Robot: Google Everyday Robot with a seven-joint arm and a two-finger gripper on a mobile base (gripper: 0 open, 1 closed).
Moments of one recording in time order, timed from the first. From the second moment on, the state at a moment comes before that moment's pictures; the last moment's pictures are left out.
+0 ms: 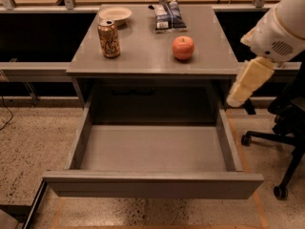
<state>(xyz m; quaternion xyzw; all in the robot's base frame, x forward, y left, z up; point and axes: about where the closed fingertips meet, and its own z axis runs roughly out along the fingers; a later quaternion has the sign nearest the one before) 0.516 -0.200 0.951 -0.56 0.80 0.00 0.22</state>
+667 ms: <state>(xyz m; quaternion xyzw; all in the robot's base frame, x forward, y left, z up) 0.611 -0.184 0.929 -0.54 0.79 0.03 0.28</state>
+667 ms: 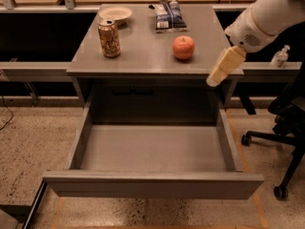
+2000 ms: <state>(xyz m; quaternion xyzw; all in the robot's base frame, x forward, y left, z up) 0.664 -0.172 0.909 -0.51 0.79 0.07 0.34</state>
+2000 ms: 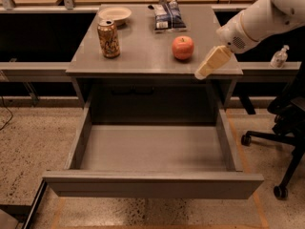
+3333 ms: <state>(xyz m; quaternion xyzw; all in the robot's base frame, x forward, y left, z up) 0.790 -0.130 0.868 -0.48 0.77 0.14 0.40</state>
